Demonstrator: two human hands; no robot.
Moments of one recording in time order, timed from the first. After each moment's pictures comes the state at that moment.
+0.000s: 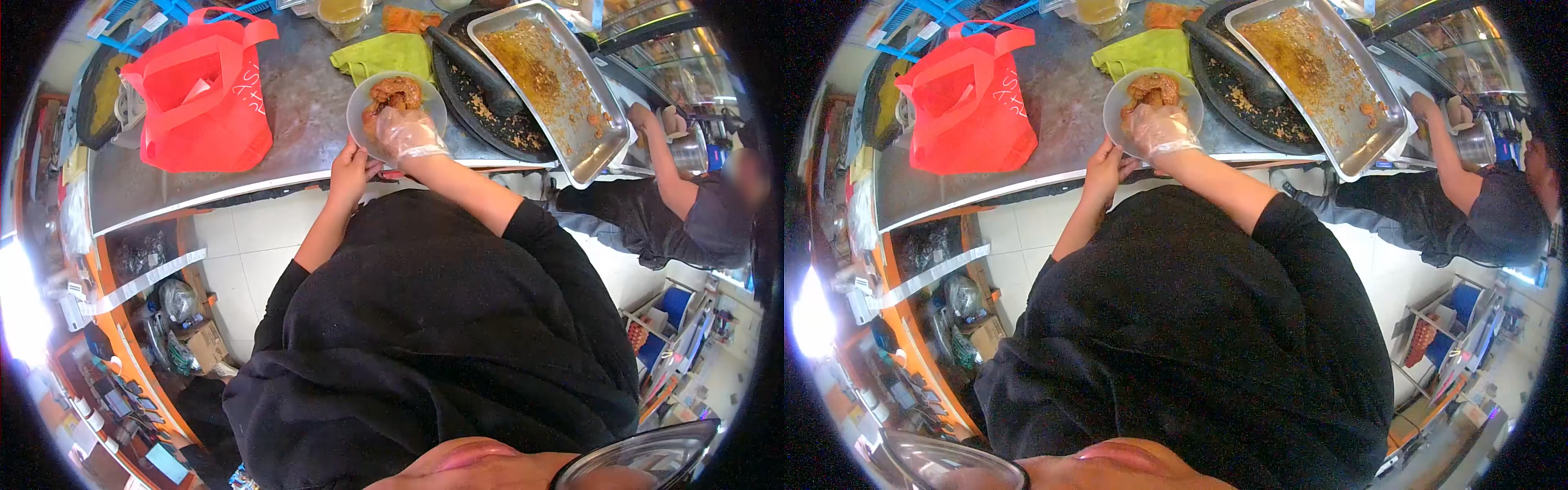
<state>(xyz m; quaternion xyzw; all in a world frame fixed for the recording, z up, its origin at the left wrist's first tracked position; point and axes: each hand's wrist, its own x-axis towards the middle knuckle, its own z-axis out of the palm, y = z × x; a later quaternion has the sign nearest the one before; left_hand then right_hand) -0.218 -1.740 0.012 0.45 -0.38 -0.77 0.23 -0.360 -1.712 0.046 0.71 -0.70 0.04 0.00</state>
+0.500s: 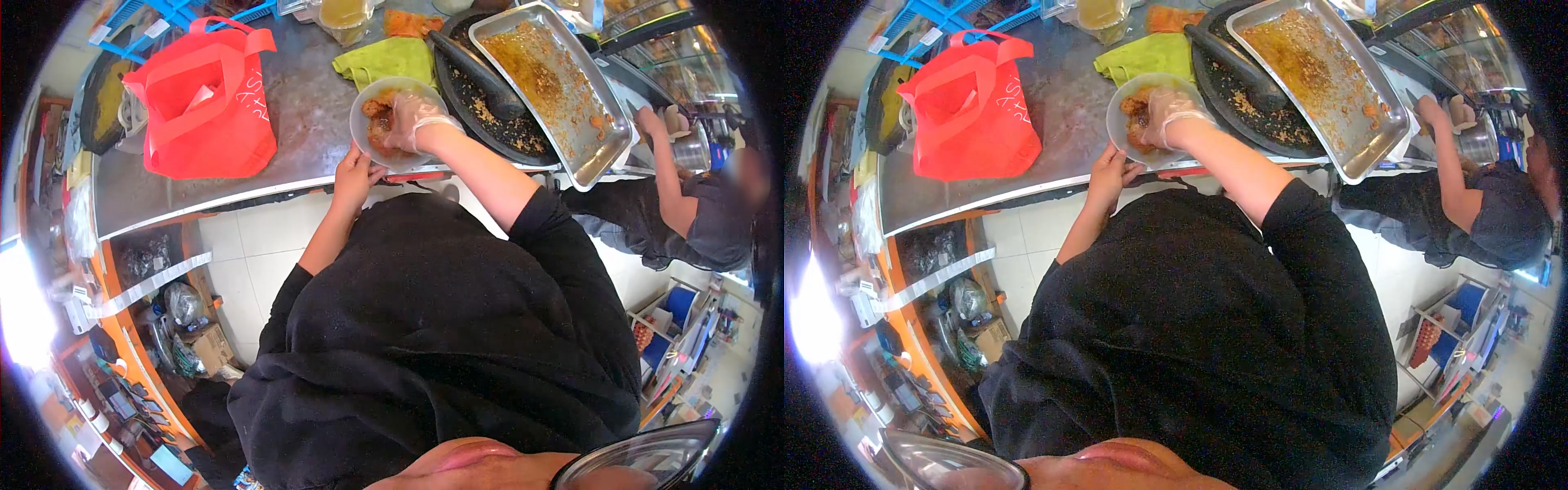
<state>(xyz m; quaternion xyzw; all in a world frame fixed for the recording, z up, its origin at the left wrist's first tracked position) -0.216 -1.739 0.004 0.46 -0.39 -0.76 0.23 -0.389 -1.743 0.076 0.58 -0.78 0.01 -0.26</state>
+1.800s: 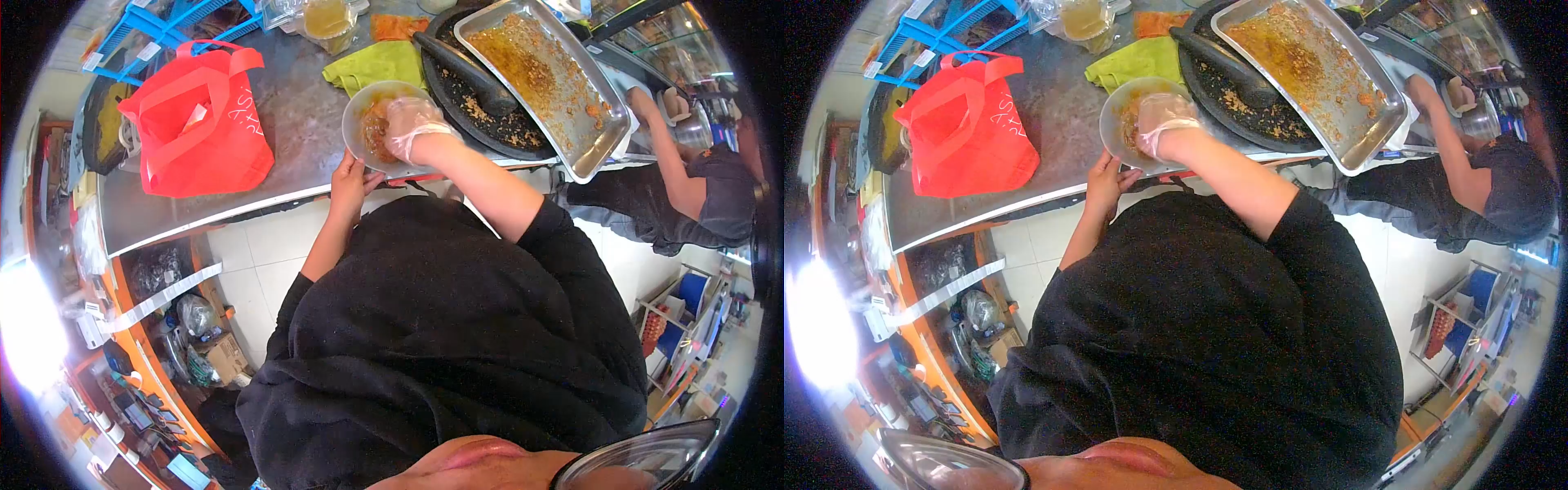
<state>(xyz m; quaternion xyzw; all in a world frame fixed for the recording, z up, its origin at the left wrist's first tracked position) -0.217 -1.745 0.011 0.47 -0.38 -0.77 0.21 -0.388 -1.736 0.076 0.56 -0.79 0.03 -0.26</state>
